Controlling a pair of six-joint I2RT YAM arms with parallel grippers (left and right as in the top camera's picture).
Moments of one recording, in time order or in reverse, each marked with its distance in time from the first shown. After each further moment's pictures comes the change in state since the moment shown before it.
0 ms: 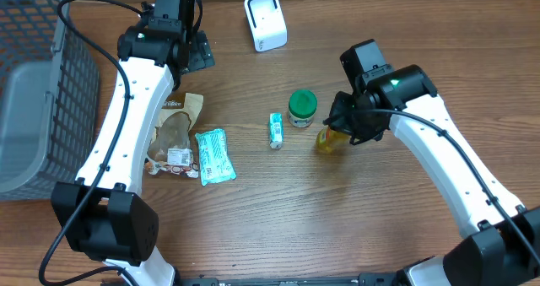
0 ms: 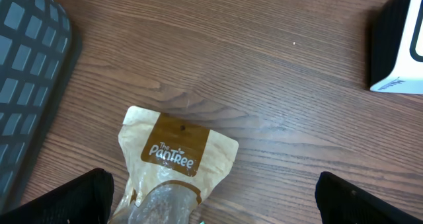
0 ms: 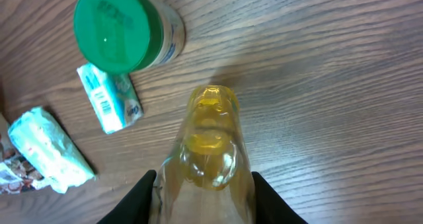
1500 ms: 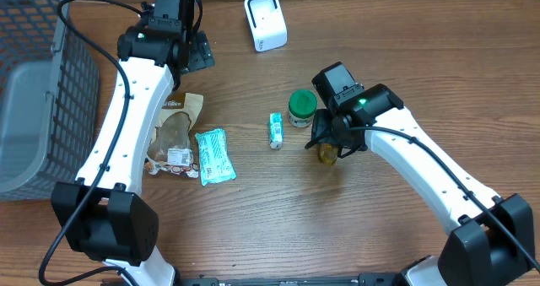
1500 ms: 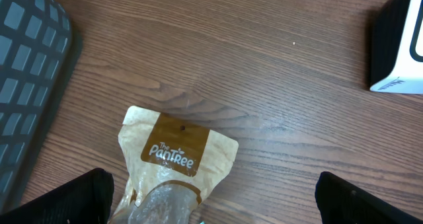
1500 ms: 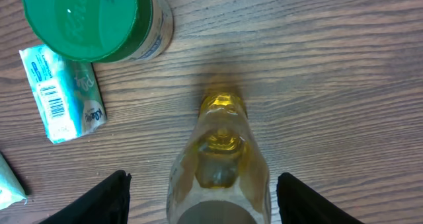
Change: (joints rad) left arm 0.000 0.000 0.000 0.000 0.000 0.000; right arm 0.120 0.021 -0.132 0.135 0.169 -0.027
